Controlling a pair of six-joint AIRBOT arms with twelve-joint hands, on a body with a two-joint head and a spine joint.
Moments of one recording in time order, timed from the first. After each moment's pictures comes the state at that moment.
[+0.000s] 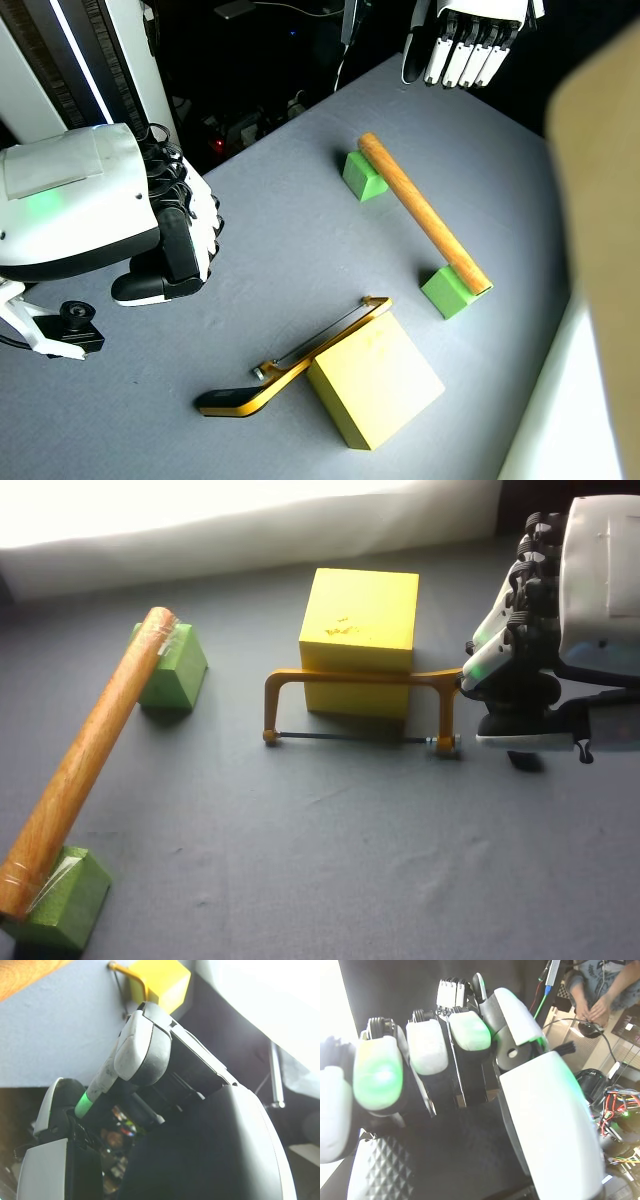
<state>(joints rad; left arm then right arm) 0.60 -0.39 1.10 0.96 -0.94 0.10 -0.30 -0.87 1.08 -1.02 0.89 -0.36</state>
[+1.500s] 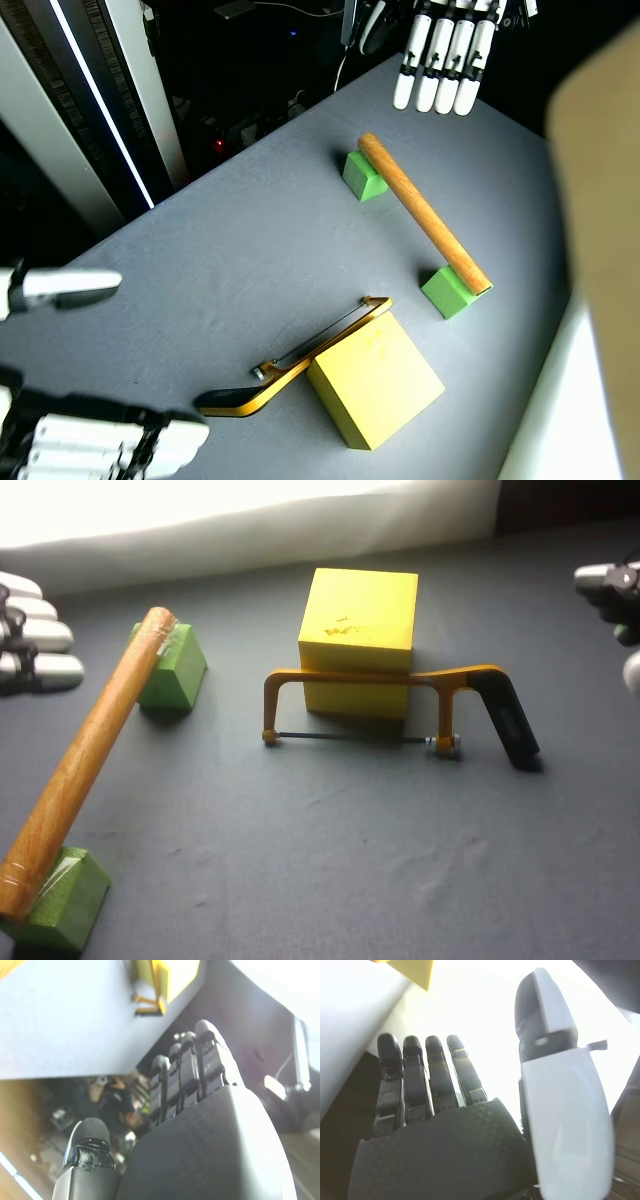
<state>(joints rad) 0.58 -0.38 1.06 1.09 -0.93 0.13 -0.55 -0.69 1.10 -0.70 0.47 0.66</state>
